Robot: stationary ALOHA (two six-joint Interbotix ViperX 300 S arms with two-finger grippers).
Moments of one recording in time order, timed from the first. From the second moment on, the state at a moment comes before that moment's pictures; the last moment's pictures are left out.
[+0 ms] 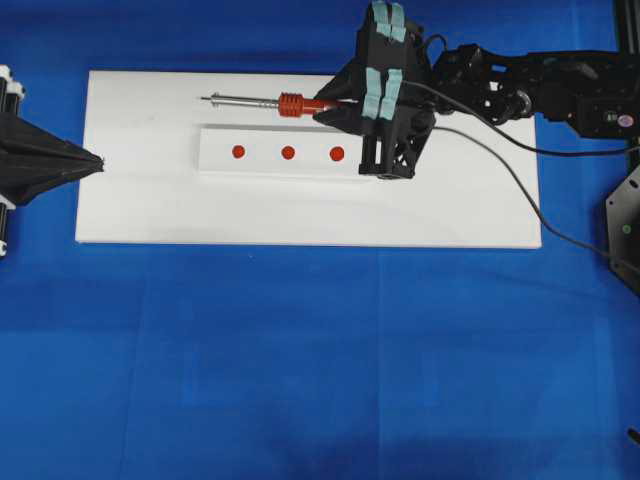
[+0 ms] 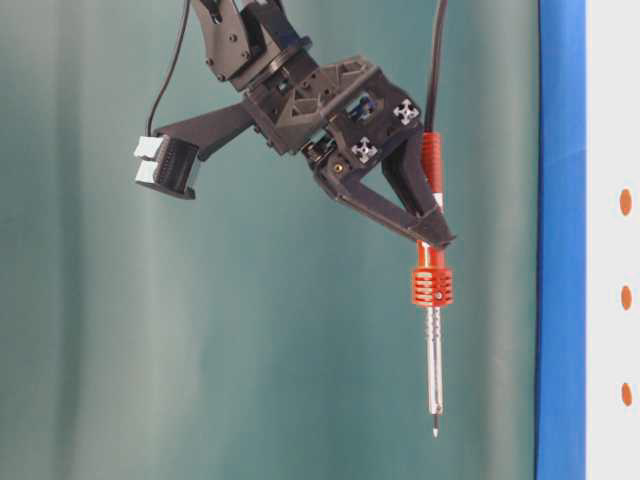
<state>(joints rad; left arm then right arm) 0.00 -1.01 1.23 0.00 -0.32 -0.02 -0.25 -0.07 0.57 0.51 0.07 -0.56</state>
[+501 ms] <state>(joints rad) 0.00 -1.00 1.23 0.00 -0.32 -0.02 -0.28 -0.07 0.53 0.50 0.29 -0.56</state>
